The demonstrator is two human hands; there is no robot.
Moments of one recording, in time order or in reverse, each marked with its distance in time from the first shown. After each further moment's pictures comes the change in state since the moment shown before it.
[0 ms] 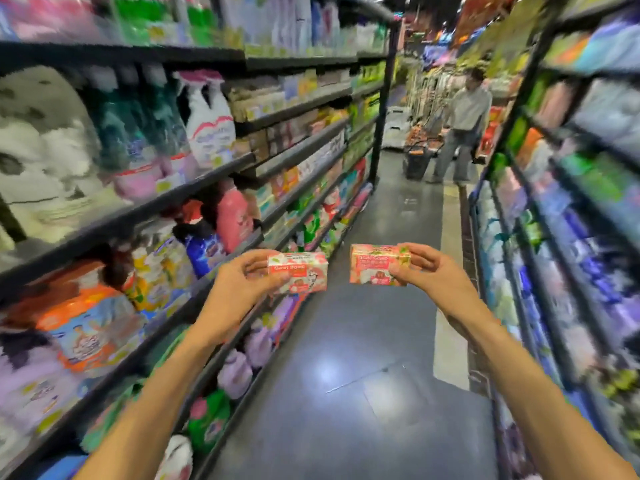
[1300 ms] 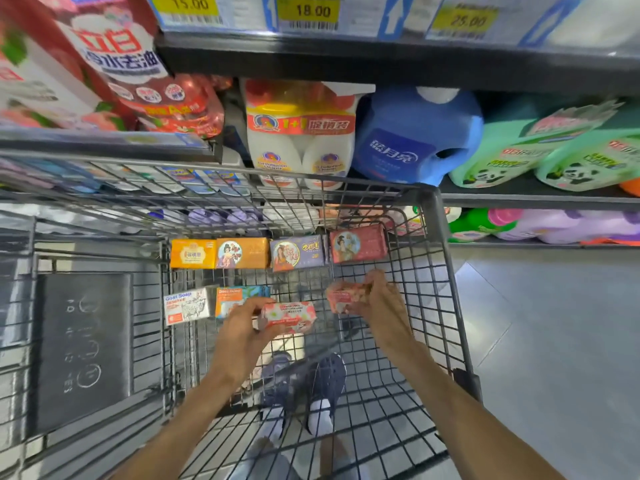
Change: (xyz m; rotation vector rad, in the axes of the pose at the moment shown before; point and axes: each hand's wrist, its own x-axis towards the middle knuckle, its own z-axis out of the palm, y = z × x) left_hand -0.598 -0.503 -0.209 0.149 0.804 -1.129; right_hand -0.319 0.538 0.584 -1.019 -1.253 0.105
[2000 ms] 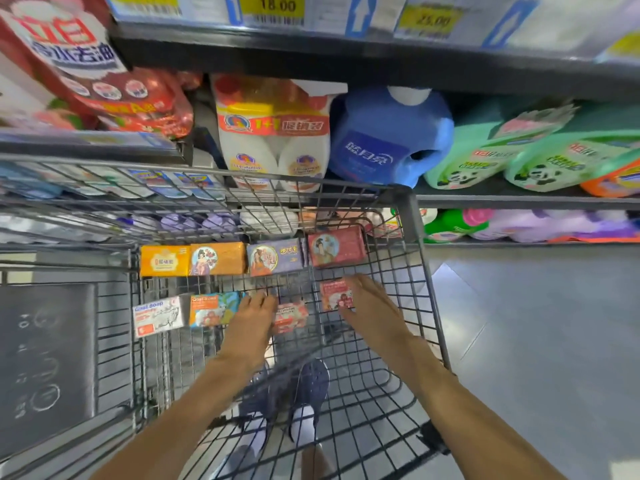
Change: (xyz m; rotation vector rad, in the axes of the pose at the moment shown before) left_hand 0.050 0.002 0.054 0.692 -0.057 0.241; right_hand -0.007 -0.008 -0.034 -0.370 -0.135 -0.188
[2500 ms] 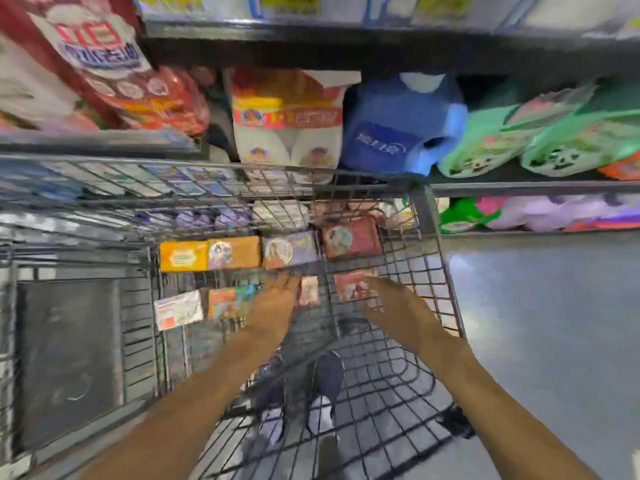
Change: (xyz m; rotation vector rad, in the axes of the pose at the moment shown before) left_hand 0.019 0.006 -0.018 0.274 -0.099 0.123; right_hand -0.032 -0.009 -0.029 0.077 -0.112 0.056
